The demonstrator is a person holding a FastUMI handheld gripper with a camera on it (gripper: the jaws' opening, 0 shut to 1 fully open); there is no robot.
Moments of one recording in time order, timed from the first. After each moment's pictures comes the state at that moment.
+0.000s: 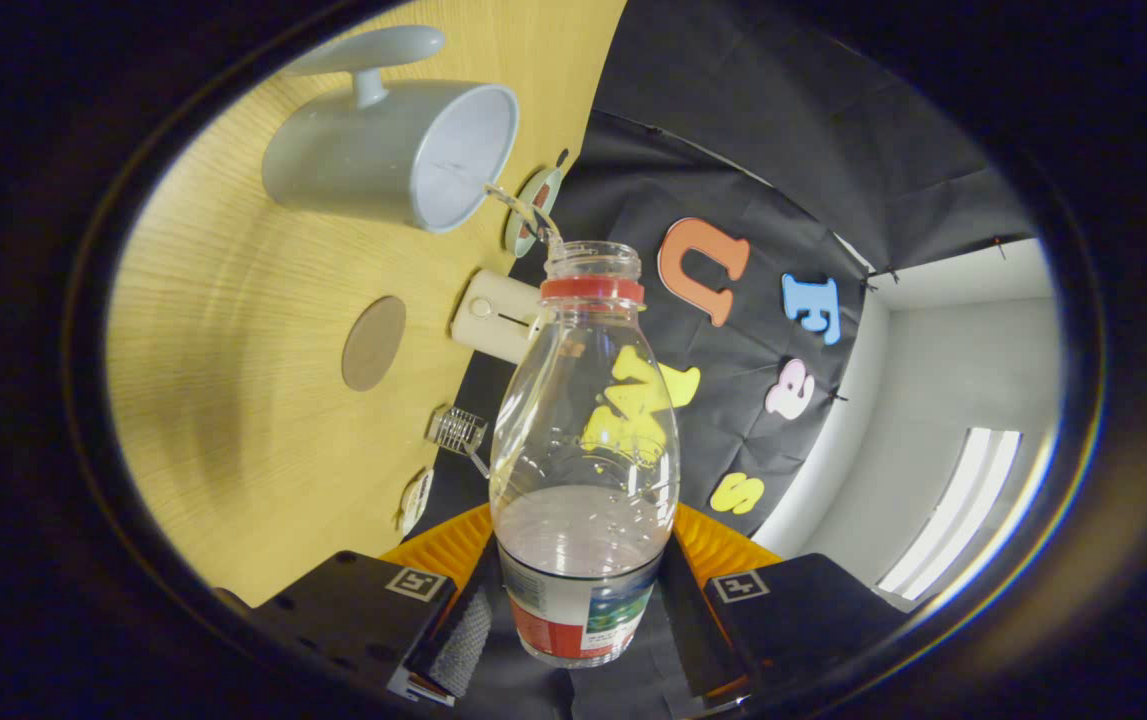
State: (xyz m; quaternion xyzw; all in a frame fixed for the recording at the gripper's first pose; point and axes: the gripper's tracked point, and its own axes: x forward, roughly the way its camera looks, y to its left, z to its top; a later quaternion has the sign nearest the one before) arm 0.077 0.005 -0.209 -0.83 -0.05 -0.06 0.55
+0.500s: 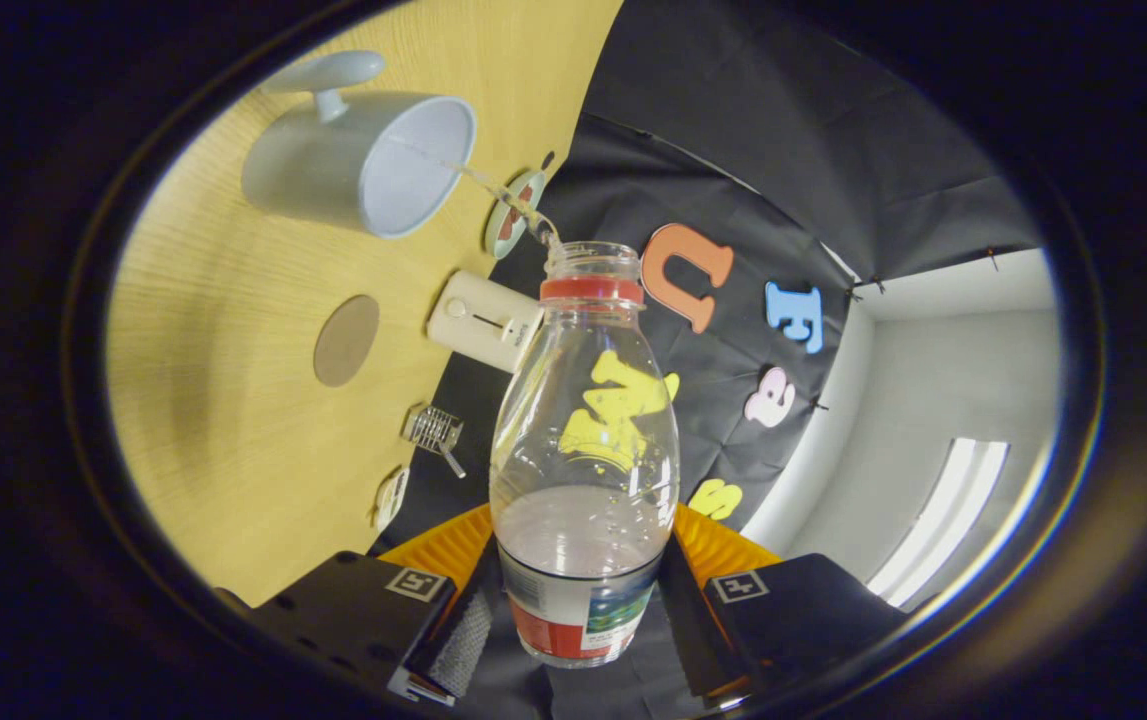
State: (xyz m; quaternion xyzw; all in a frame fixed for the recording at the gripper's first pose) arm 0.068 0.017 -0.188 -0.84 -0.07 -0.07 0.54
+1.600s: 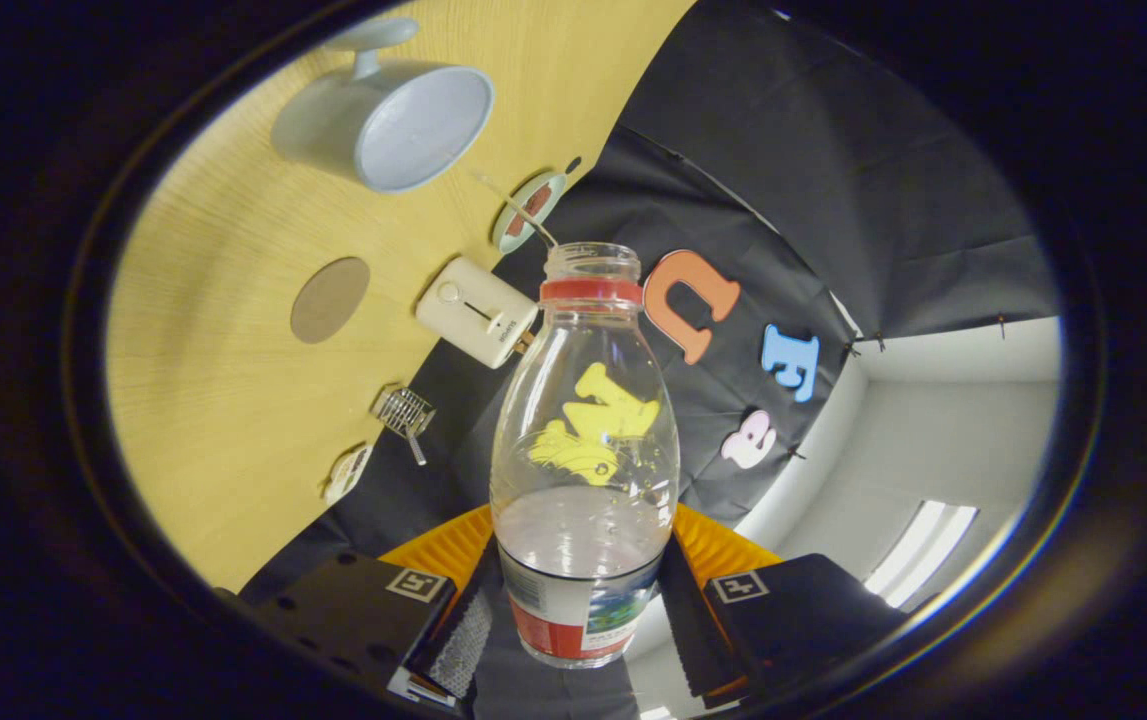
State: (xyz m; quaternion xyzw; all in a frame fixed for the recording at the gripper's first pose) arm 0.080 0.032 -0.158 -0.88 -0.09 -0.06 0.46
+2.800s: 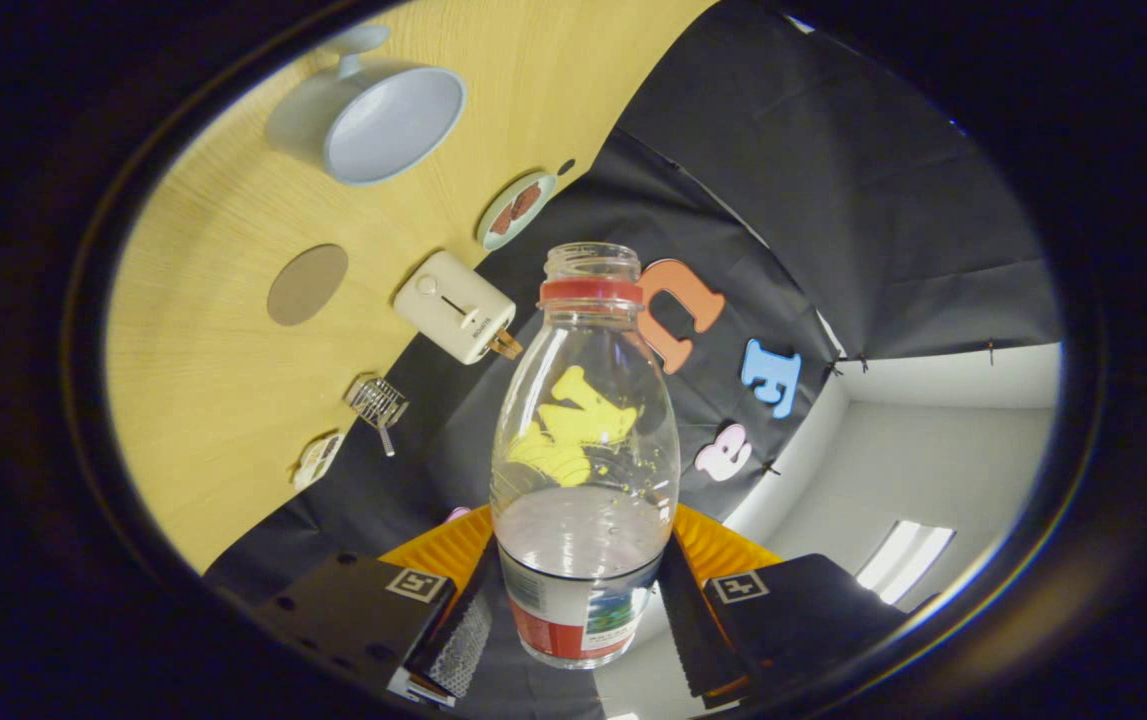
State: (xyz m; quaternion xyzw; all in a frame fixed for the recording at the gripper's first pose) arm 0.079 0.044 -0.143 -0.89 -0.12 -0.07 0.43
